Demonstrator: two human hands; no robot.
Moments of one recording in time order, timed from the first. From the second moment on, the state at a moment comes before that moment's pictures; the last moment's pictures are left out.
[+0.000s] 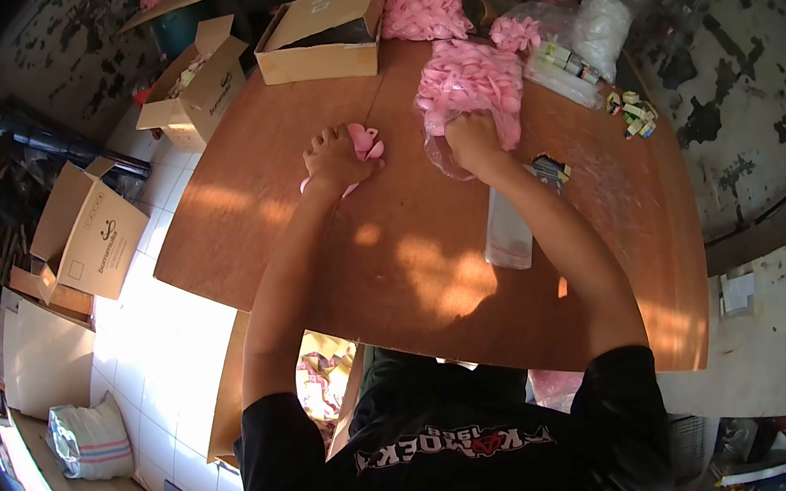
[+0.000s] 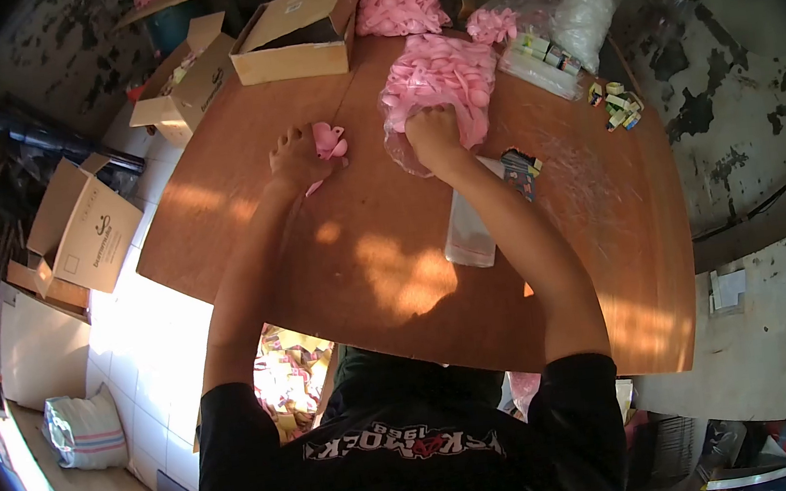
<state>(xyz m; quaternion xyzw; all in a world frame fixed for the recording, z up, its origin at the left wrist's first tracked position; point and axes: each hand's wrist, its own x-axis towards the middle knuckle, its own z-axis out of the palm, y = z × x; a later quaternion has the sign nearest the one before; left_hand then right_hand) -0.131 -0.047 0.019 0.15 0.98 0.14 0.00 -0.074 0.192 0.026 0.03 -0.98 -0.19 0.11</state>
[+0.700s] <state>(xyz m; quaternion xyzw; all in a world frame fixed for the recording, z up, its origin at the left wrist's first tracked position) 0.067 -0.007 0.042 0.22 0.51 0.82 0.15 0.087 0.130 0.068 0.09 -0.85 0.52 0.09</state>
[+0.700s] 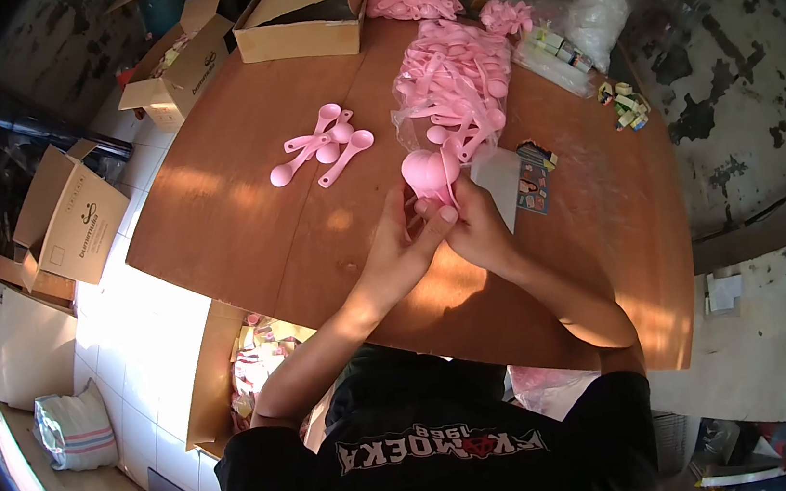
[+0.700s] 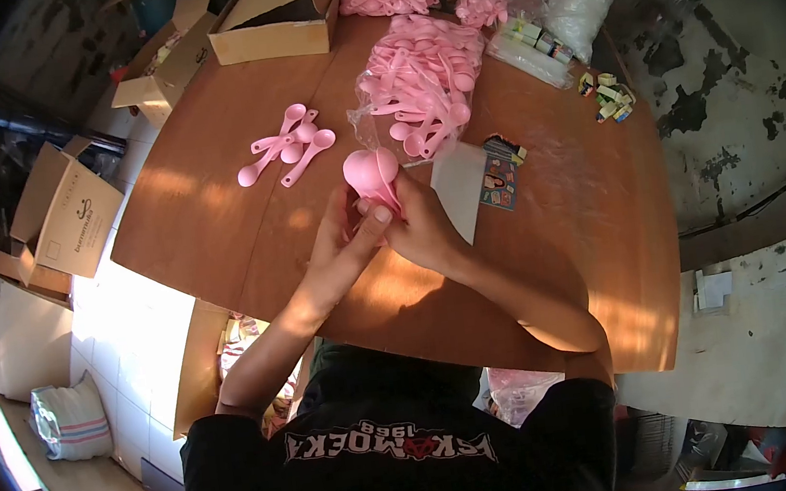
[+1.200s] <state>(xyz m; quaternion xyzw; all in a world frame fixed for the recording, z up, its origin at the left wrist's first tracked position) 0.093 -0.016 0.046 0.29 0.61 0.72 -0.12 0.122 0.118 0.044 0.30 -0.81 0.46 0.18</state>
